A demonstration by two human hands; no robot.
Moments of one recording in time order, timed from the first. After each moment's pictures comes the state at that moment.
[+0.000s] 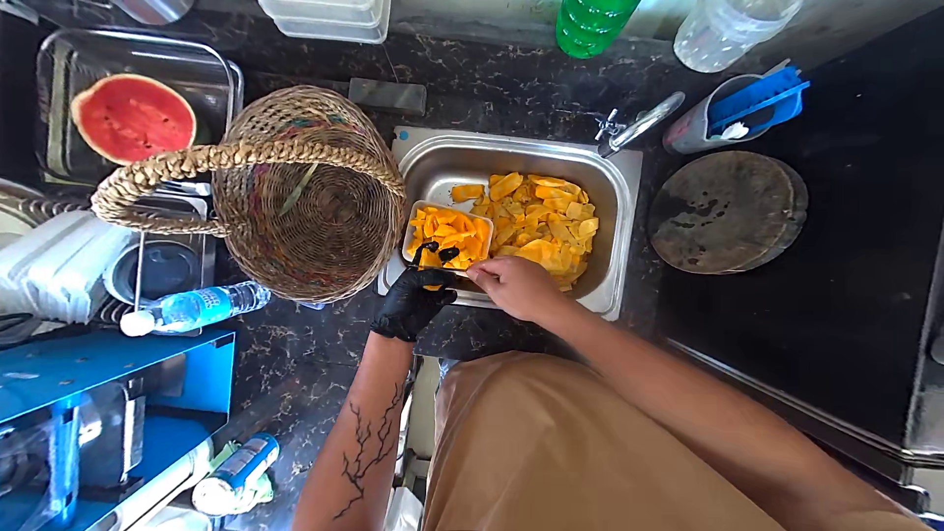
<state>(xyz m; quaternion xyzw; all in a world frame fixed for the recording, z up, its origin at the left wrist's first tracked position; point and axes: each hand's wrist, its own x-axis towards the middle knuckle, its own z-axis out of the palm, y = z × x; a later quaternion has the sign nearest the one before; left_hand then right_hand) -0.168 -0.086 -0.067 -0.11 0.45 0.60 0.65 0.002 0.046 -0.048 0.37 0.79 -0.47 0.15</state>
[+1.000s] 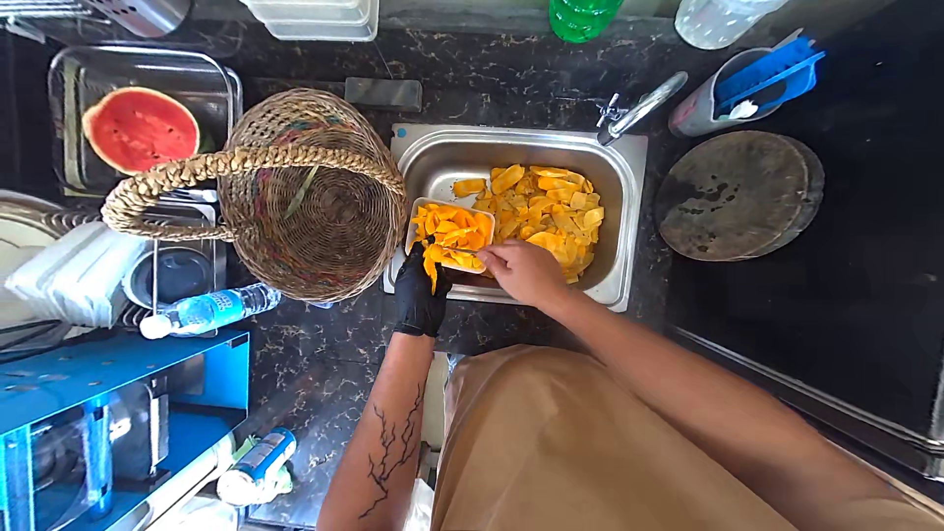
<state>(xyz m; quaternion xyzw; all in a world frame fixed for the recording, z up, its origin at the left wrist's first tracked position) -0.144 -0.064 -0.078 -0.18 0.61 0.62 0.45 0.009 0.048 -0.069 0.38 0.83 -0.39 0.08</state>
